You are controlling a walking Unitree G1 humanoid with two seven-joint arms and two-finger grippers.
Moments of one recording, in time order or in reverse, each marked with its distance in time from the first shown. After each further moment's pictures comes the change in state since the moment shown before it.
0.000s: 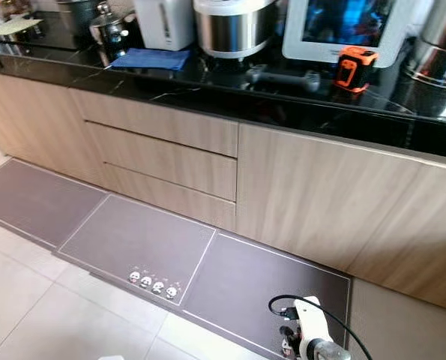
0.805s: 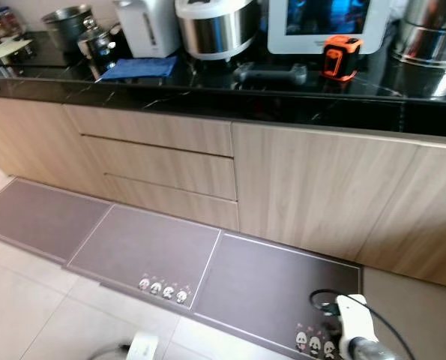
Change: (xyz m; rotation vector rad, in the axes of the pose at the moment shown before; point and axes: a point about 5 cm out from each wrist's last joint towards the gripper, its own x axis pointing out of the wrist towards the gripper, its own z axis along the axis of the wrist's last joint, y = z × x) left arm 0.016 -0.047 0.044 0.213 -0.056 -0.179; right arm -0.018 -0.070 -0.001 0.058 -0.023 -0.178
